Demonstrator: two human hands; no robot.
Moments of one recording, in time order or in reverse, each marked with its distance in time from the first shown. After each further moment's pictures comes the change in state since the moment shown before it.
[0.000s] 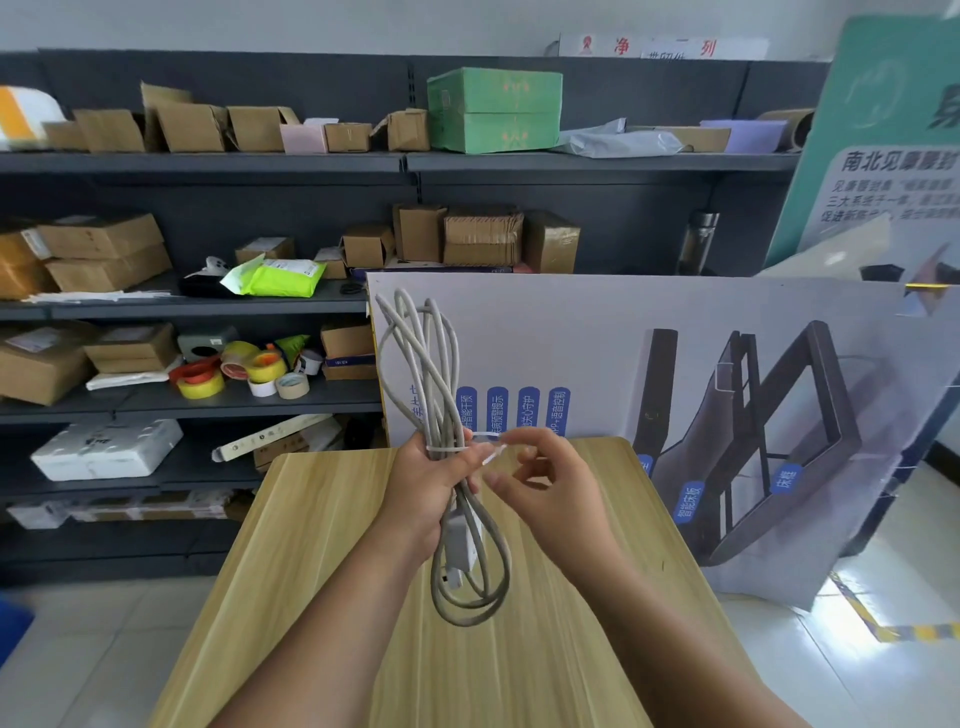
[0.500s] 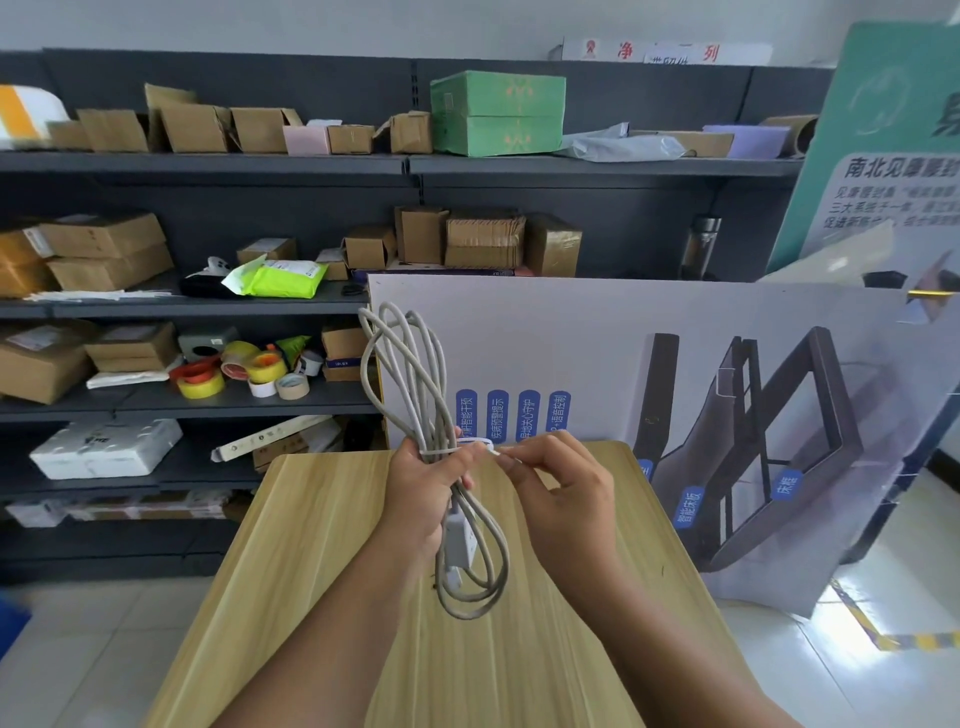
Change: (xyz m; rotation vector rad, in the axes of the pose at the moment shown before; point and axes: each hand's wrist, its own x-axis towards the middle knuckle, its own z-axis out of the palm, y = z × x) left_hand 0.012 -0.015 0.001 -0.047 0.150 0.012; right_hand 0.004 0.003 0.005 -0.026 0.265 -0.447
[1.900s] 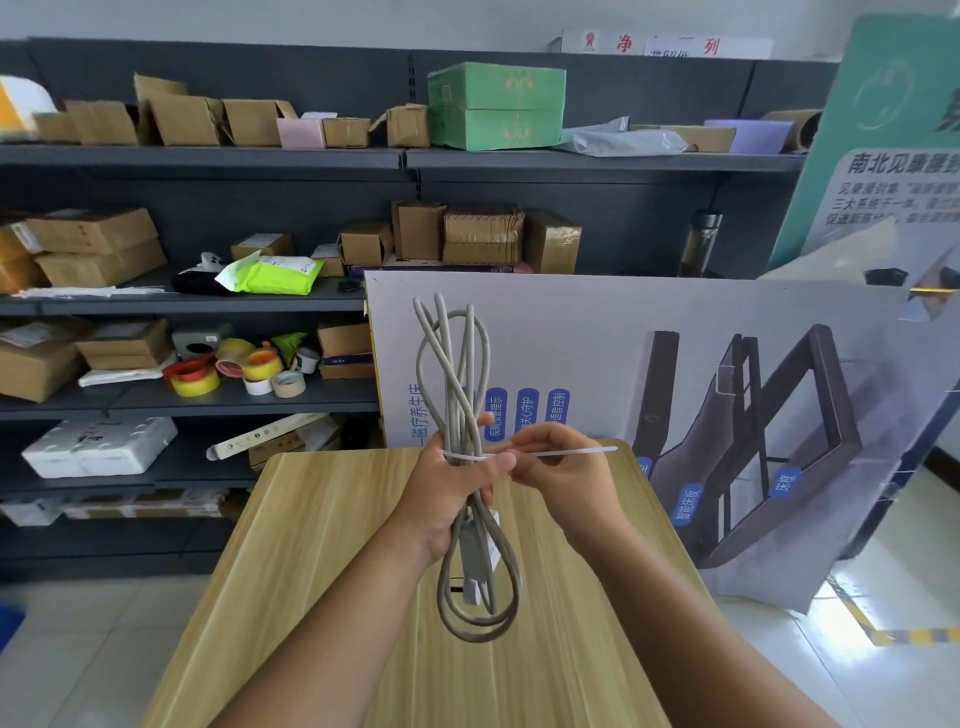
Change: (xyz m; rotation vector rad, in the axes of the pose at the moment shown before) left_hand 0.000 0.007 0.005 0.036 -0.321 -0.106; right_hand 0.028 0.037 -0.001 0.347 -0.218 0.594
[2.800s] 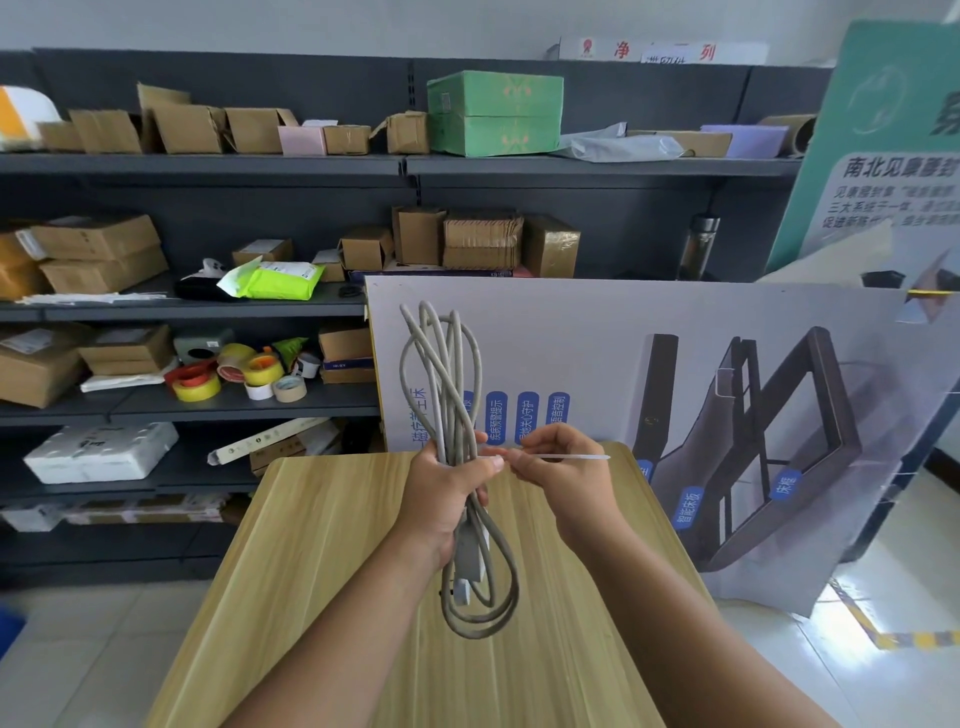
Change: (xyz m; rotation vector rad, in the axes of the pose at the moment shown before) left_hand 0.000 -0.004 0.006 0.010 0.221 0.007; right_hand 0.006 0.005 0.001 0.064 0.081 0.042
